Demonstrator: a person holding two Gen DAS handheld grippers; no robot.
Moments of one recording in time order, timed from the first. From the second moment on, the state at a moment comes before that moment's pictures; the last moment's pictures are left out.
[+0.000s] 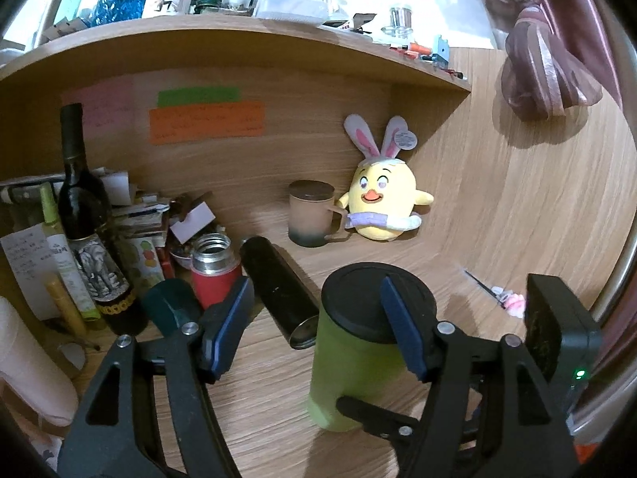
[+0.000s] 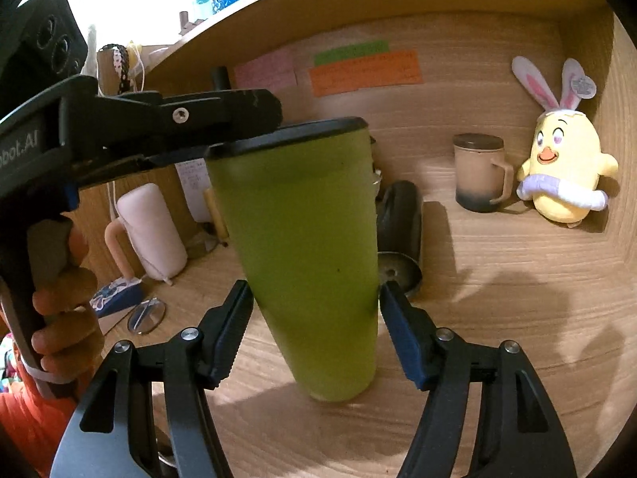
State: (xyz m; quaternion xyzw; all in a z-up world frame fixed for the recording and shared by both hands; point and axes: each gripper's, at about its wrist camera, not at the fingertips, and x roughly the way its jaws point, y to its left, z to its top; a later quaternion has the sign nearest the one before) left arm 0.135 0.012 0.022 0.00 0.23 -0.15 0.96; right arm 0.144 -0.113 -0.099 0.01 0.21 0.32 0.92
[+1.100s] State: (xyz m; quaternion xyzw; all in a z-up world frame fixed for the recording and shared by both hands) left arm -0.003 0.010 0.020 0.00 0.13 -0.02 0.99; right arm 0.035 -0.193 -0.036 0.03 0.08 0.23 0.97
